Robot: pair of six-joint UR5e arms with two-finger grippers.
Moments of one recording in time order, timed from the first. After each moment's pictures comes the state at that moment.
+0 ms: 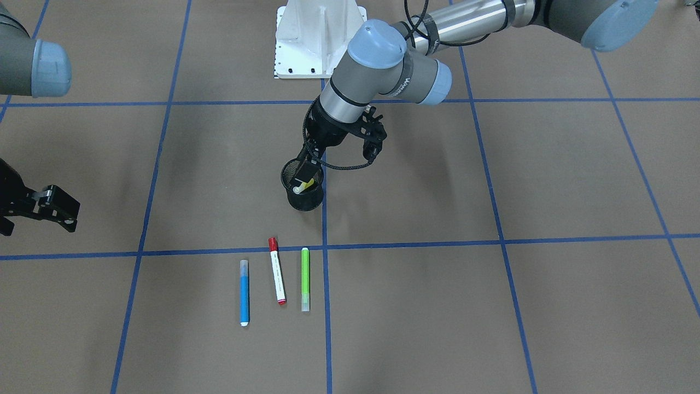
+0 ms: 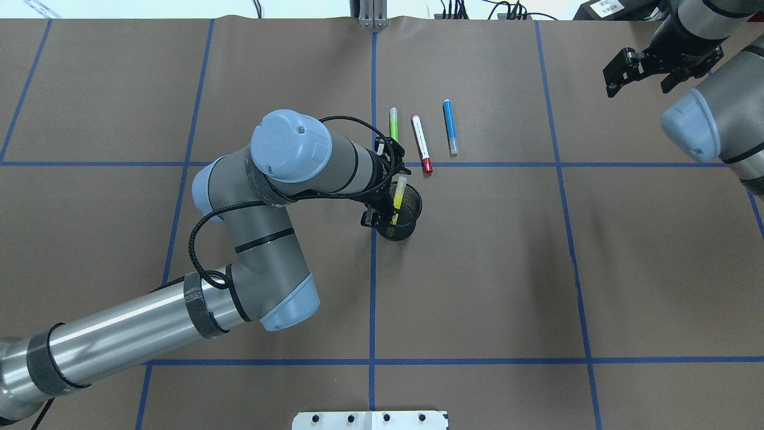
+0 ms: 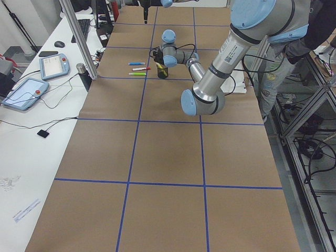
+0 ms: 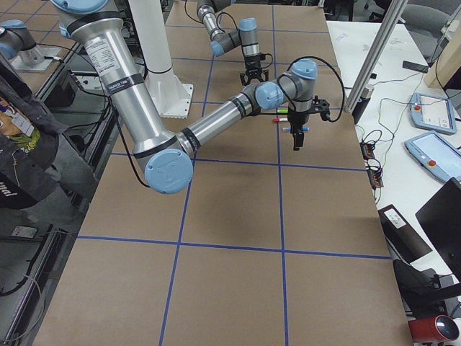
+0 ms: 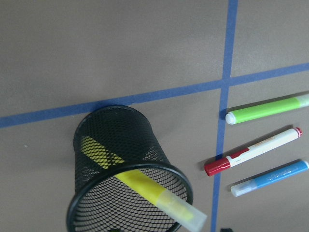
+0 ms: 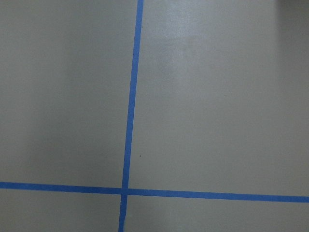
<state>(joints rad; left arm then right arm) -0.53 -2.39 -1.50 -2.07 -1.86 -2.59 1.14 -1.13 1.72 -1.71 2.15 0.56</state>
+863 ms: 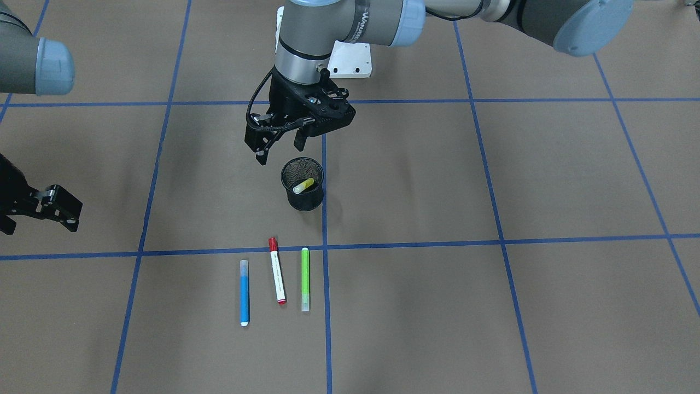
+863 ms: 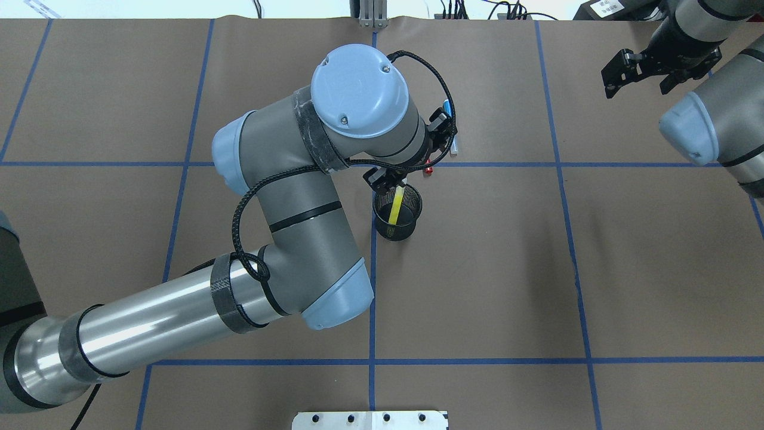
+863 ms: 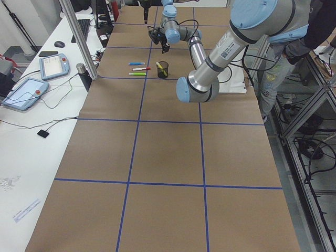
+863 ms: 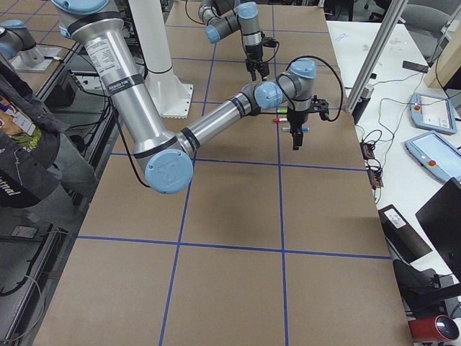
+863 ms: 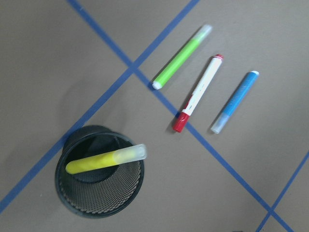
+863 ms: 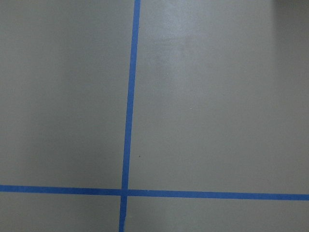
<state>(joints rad) -0.54 -2.56 -1.56 -1.68 -1.74 -1.85 1.13 -1.13 1.73 -1.72 2.14 0.58</state>
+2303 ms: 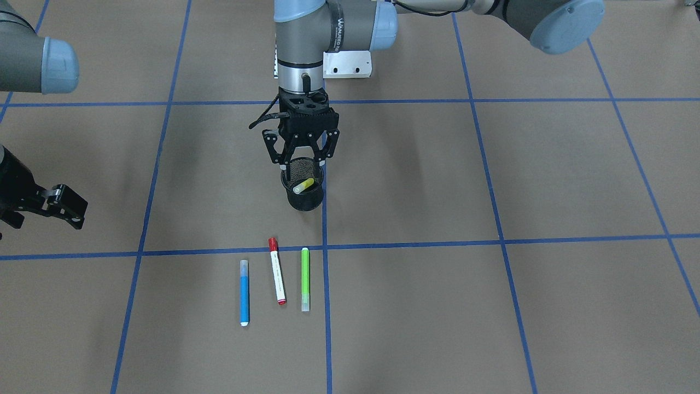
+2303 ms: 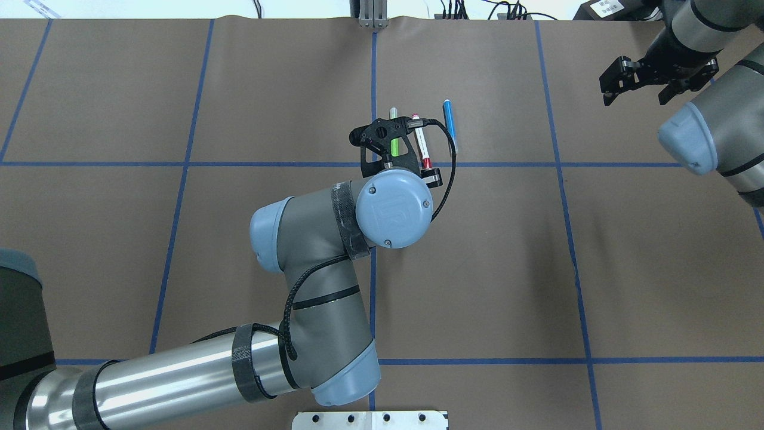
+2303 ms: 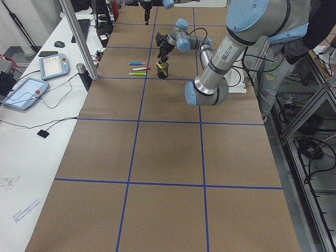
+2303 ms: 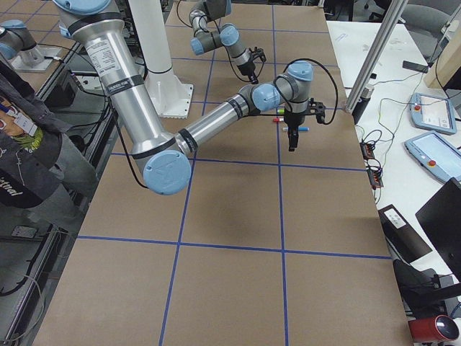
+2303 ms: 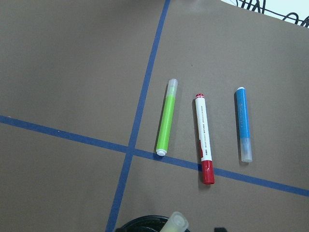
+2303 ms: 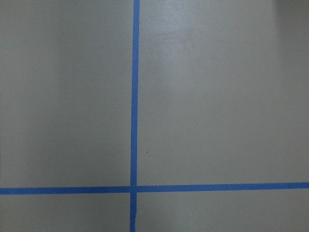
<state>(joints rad) -0.39 -2.51 -1.52 -1.63 -1.33 -1.53 1.12 -1.15 1.74 -1.71 2.14 0.65</state>
